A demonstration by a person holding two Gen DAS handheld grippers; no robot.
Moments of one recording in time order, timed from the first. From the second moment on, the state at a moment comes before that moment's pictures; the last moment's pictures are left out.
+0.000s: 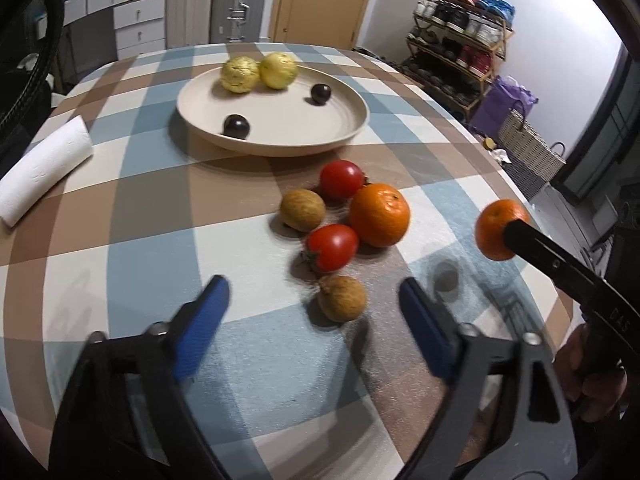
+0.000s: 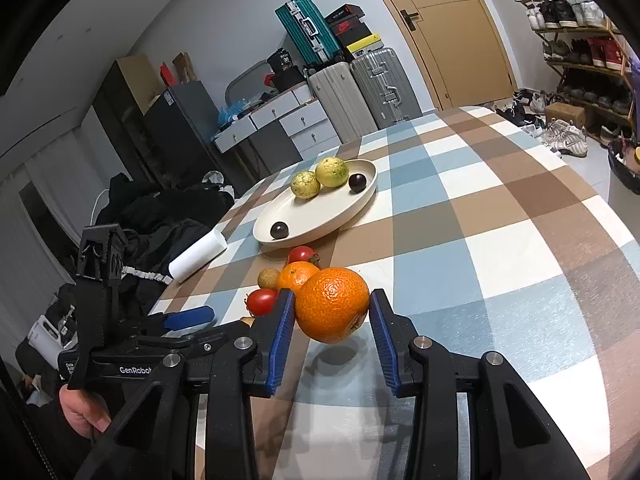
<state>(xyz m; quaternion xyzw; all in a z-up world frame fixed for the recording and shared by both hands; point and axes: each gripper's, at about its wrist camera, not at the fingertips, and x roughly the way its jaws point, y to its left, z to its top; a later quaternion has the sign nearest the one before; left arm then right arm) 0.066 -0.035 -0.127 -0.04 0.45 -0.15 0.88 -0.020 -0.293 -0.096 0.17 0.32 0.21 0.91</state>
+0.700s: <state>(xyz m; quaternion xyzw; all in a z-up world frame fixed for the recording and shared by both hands) 0.066 -0.013 -0.123 -0.08 0.45 -0.19 0.87 -0.016 -0.287 -0.086 0.17 0.31 0.22 0.91</state>
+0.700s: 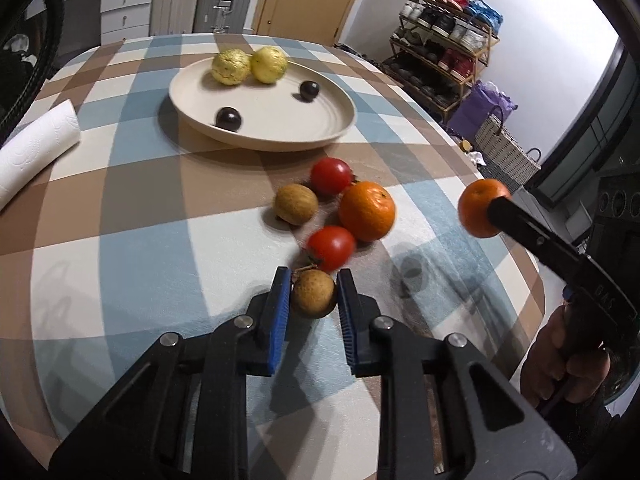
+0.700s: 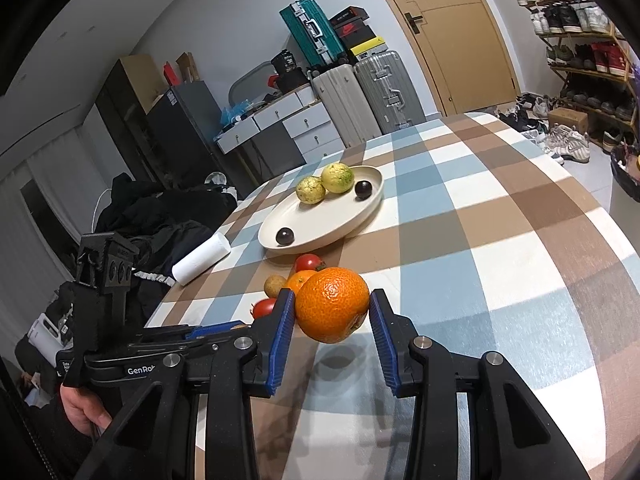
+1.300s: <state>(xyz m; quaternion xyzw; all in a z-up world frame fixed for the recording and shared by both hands) 0.165 0.051 -0.069 -0.12 0.41 -0.14 0.89 0.067 -0.283 -0.042 0.17 0.29 0.24 0.91</state>
